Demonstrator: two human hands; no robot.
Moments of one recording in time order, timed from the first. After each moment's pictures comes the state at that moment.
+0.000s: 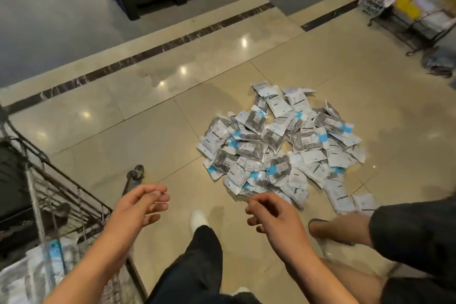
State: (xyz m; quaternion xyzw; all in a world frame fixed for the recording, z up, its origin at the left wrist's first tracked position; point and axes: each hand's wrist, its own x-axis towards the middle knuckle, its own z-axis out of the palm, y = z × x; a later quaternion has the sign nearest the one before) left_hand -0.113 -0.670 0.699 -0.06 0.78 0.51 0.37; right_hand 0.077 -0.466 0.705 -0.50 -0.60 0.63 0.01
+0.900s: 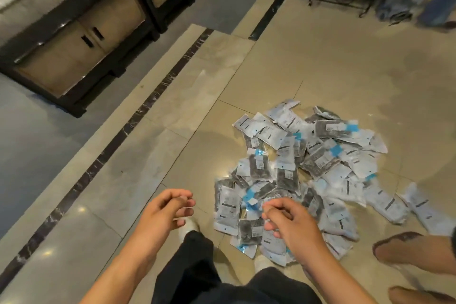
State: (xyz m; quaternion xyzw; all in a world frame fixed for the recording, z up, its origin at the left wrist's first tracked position) left_hand -0.433 -0.316 0.719 0.12 0.79 0.37 0.47; right_hand -0.191 -0.227 0.669 -0.59 -0.44 0.66 0.14
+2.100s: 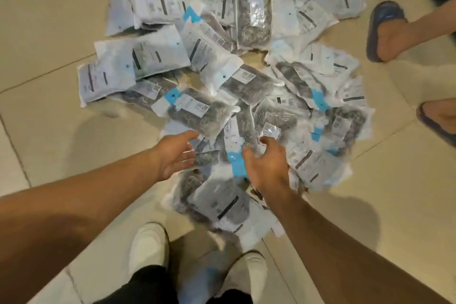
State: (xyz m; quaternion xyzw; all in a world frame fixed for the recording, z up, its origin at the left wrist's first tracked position) left_hand -0.506 0.008 0.050 0.31 0.64 -0.09 0.70; right_hand -0.374 -0.144 0.067 -0.89 -0.10 0.37 0.23
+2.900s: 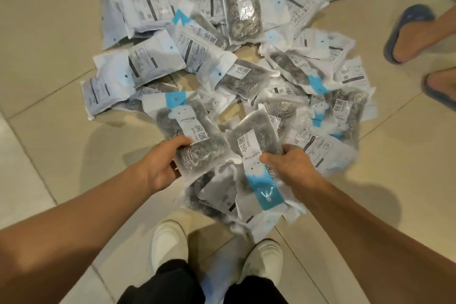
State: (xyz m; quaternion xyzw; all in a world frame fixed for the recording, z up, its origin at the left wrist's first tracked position) left_hand -0.541 0.007 0.051 0.27 0.61 -0.03 0.74; right_hand -0.351 -0.184 0.099 -0.84 0.03 0.47 0.28
